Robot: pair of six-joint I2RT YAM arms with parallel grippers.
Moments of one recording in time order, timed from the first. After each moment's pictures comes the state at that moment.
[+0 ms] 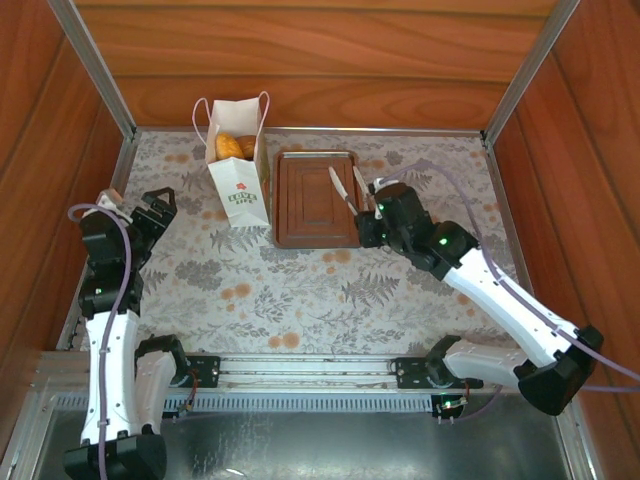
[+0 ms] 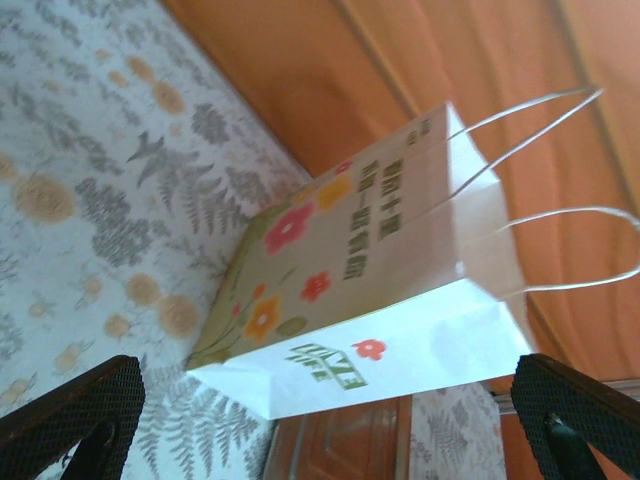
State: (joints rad) left arm 0.20 0.67 0.70 -0.39 0.31 -0.87; right arm 0.75 1.14 1.10 -0.72 0.21 0.39
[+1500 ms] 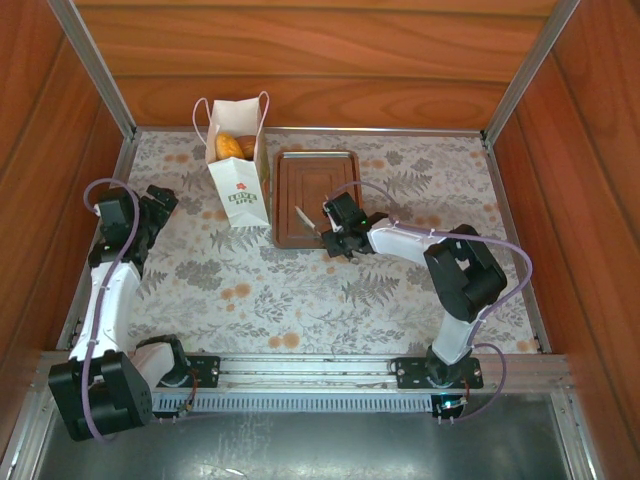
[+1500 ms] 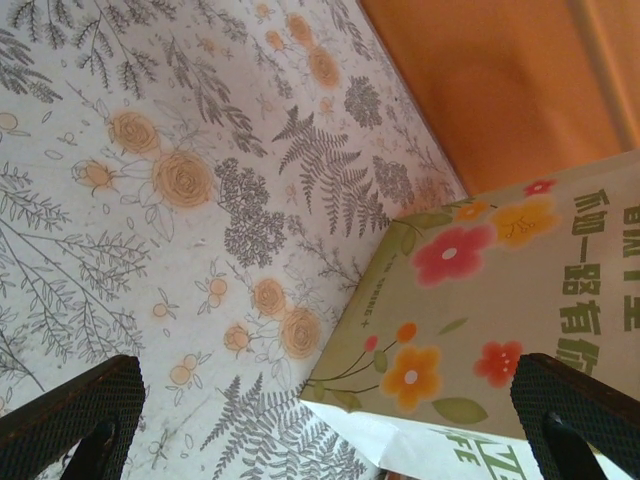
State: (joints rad) left arm 0.20 1.03 0.74 -0.31 0.17 -0.86; right arm 0.69 1.79 1.05 -0.34 0.10 0.17
